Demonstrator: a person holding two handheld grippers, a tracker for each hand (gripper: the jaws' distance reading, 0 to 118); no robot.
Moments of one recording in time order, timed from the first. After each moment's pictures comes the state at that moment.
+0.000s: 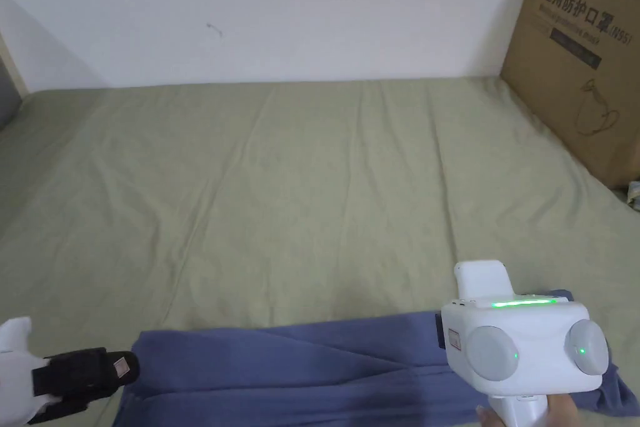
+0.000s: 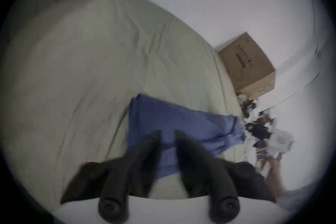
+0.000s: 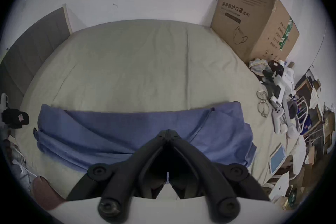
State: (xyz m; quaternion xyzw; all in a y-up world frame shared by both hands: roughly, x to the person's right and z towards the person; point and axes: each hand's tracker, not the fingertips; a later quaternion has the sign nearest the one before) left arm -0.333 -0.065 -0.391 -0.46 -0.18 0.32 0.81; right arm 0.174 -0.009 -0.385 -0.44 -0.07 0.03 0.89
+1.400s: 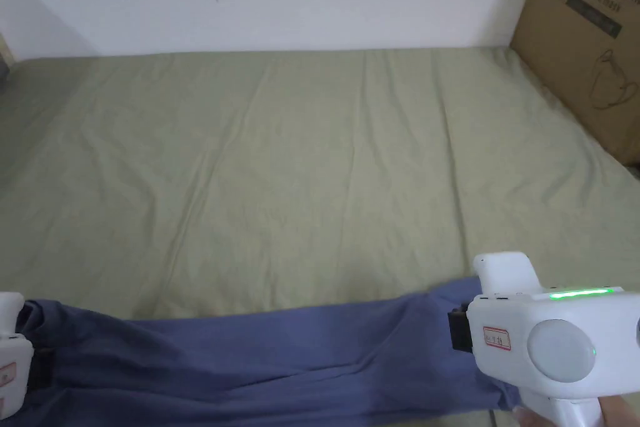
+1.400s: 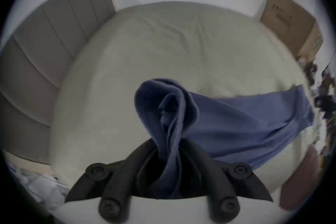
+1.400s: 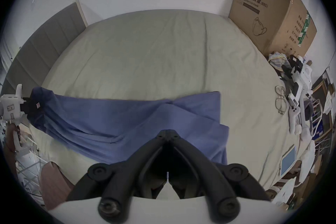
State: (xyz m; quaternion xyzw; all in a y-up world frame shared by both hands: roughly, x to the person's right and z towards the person) left arm -0.283 -0.021 -0.392 -0.48 0.04 -0.07 0.88; right arm 0.193 -0.006 -0.376 -0.47 0.02 -0.01 0.88
